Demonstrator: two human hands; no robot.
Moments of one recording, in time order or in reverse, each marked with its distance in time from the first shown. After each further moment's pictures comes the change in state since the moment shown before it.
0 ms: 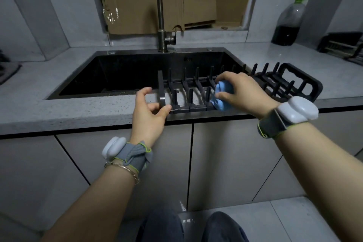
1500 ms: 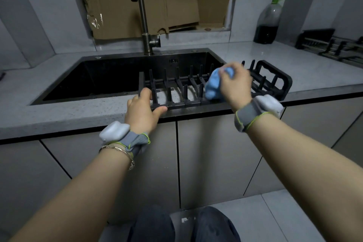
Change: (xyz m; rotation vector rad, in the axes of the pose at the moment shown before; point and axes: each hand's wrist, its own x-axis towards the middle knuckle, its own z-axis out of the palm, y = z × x) left_hand -0.003 0.026 0.020 0.577 -0.119 0.096; right_hand -0.002 0.024 0.006 0.507 0.598 0.324
